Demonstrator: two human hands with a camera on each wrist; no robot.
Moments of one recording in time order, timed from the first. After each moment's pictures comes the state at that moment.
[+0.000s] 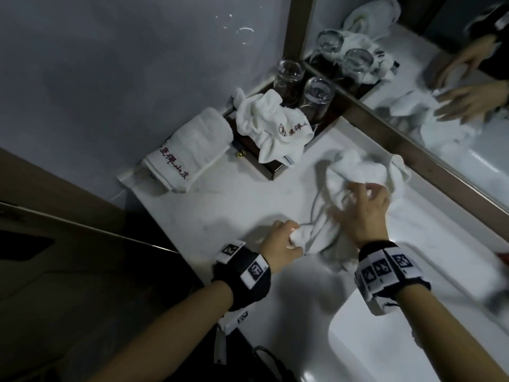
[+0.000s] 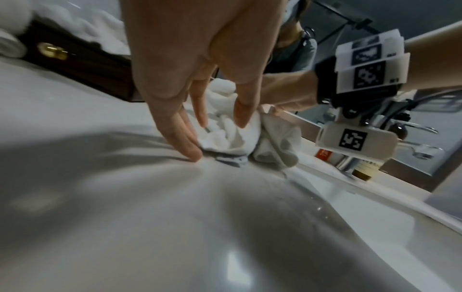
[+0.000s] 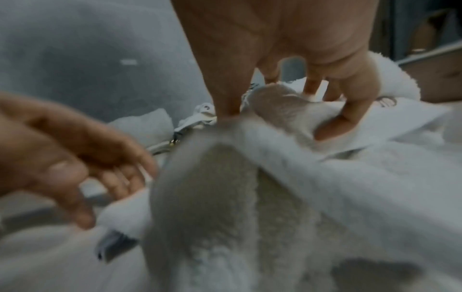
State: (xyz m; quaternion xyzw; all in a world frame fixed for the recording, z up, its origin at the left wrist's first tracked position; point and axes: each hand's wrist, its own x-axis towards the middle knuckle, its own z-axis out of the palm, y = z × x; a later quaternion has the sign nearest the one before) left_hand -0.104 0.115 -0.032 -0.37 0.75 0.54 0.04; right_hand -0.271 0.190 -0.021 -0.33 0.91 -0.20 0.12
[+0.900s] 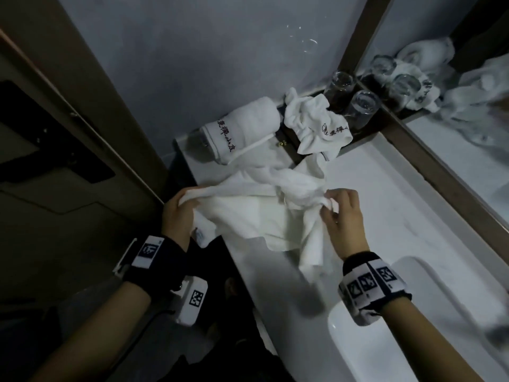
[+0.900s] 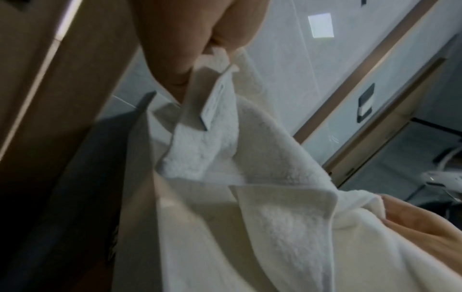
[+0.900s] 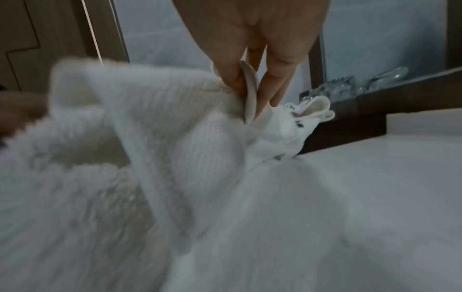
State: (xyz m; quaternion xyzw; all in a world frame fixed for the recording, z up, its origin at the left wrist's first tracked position) left_hand 0.075 0.074 0.003 -0.60 0.42 0.56 -0.38; right_hand -0.184 0.188 0.002 -0.50 0.75 -0.39 0.17
